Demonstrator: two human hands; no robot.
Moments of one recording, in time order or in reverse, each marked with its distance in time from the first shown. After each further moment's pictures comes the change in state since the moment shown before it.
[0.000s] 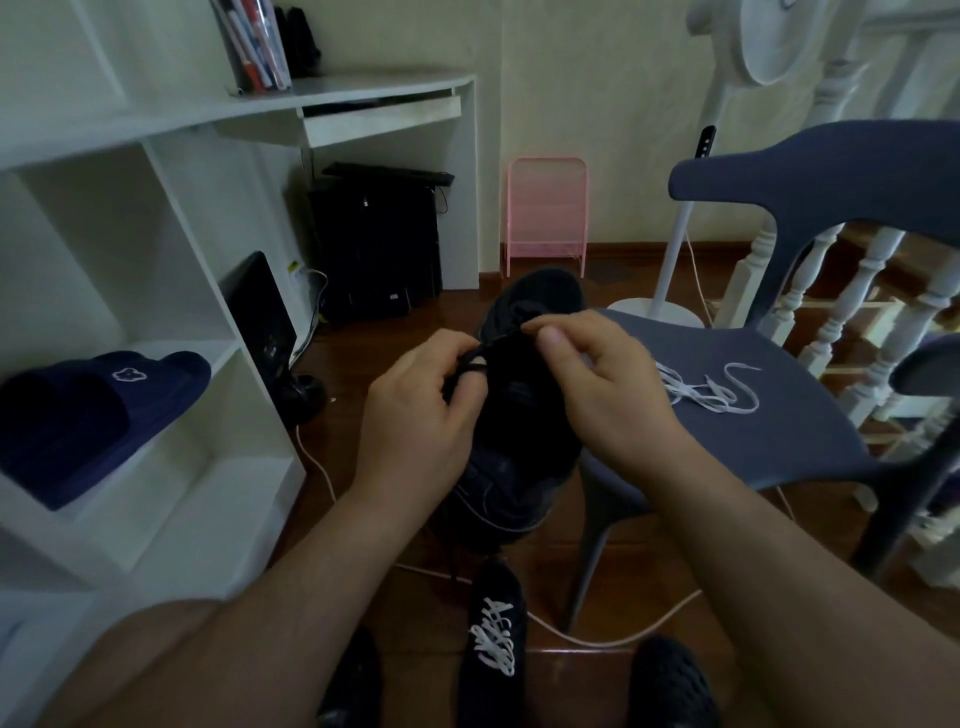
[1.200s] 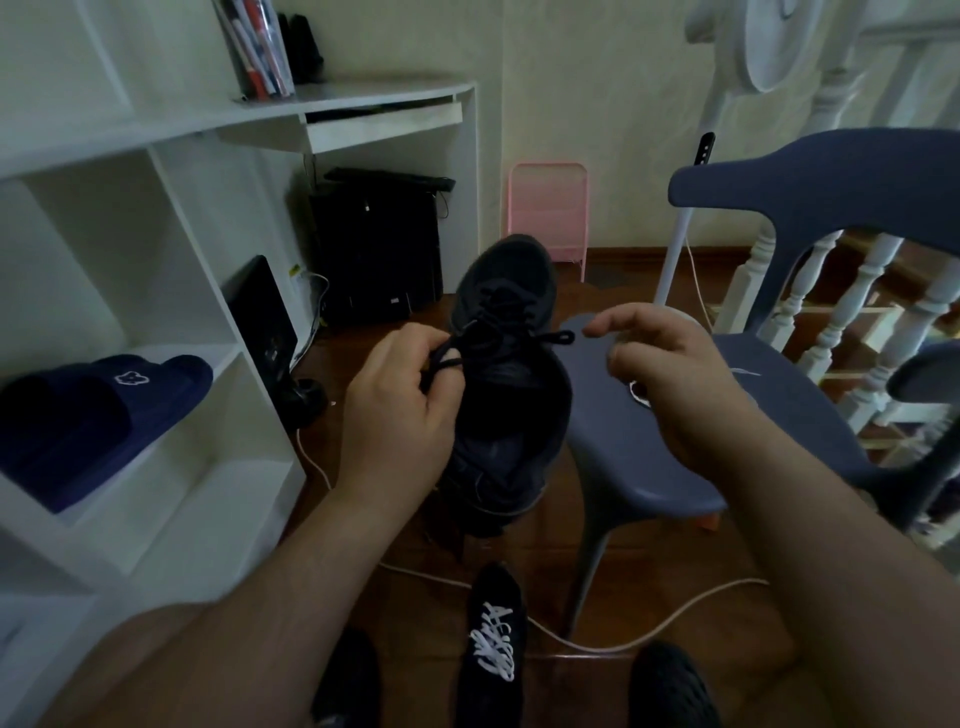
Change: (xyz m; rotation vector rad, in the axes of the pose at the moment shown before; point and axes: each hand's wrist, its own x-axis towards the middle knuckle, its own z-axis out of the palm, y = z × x) left_hand 0.005 -0.004 -0.010 0.035 0.098 0.023; right_hand 0.006 0.008 -0.044 0.376 -0.049 0.345
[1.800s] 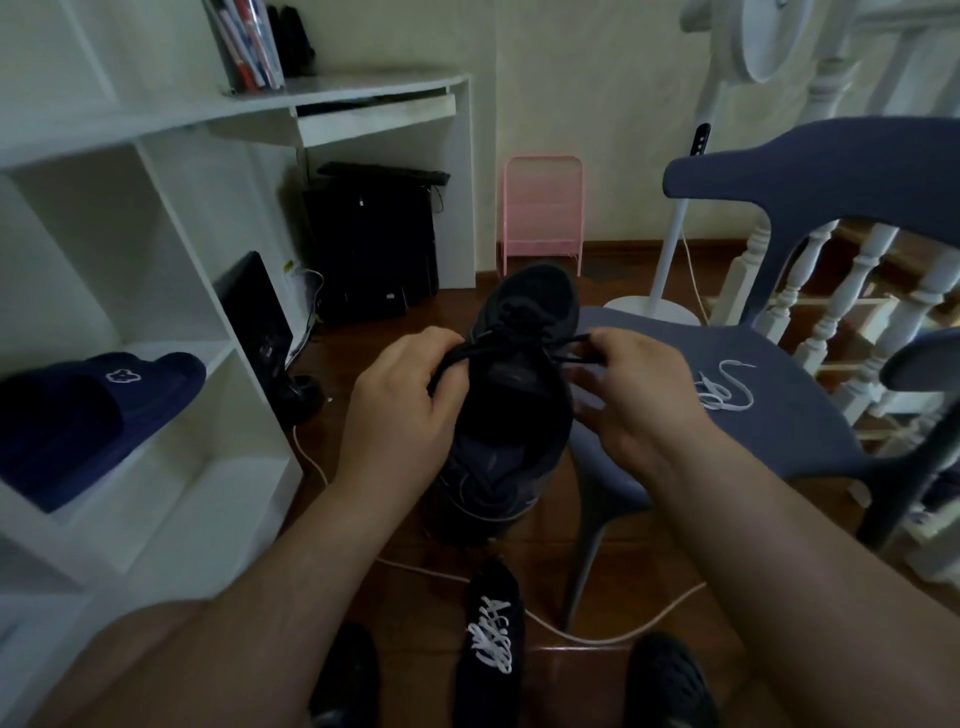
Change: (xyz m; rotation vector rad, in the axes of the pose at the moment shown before) left_hand 0.001 -0.005 0.005 0.071 -0.131 0.039; right_hand -0.001 0.005 0.036 0.410 0.198 0.336
